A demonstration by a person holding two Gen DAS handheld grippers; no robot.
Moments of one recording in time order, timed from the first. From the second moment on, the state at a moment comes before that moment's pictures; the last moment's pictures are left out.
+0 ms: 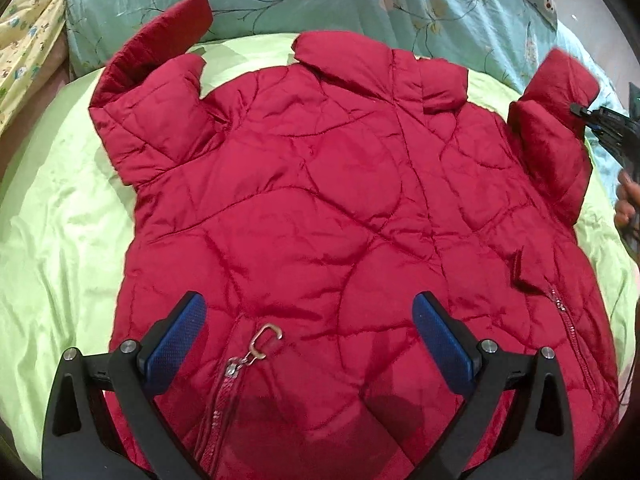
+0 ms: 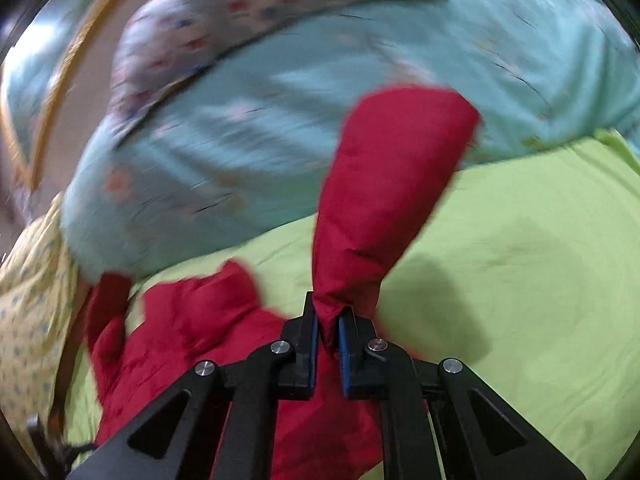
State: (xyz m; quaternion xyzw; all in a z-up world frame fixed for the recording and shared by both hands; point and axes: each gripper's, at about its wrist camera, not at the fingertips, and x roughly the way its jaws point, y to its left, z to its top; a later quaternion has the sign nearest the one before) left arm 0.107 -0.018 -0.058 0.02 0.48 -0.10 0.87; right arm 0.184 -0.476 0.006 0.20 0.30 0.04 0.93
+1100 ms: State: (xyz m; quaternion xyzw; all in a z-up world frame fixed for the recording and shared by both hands) left arm 0.181 0.068 -0.040 -0.23 0.49 -0.22 0.81; right arm 0.193 -0.180 -0.070 0.06 0.43 0.21 0.88
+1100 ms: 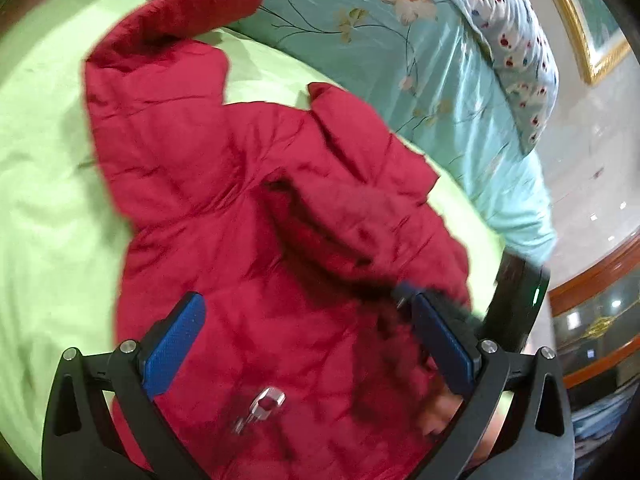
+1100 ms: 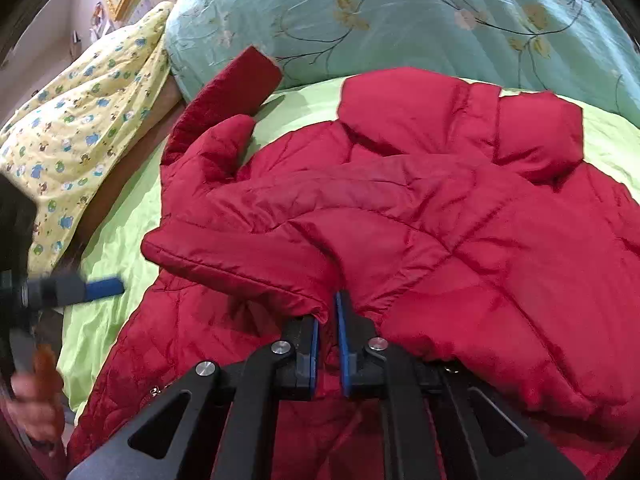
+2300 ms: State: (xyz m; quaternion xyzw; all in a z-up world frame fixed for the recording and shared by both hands) left arm 0.195 0.028 -0.021 0.00 0.40 -0.19 0.90; right arm 0.160 -0.307 -0.099 0.11 0.43 0.02 0.89
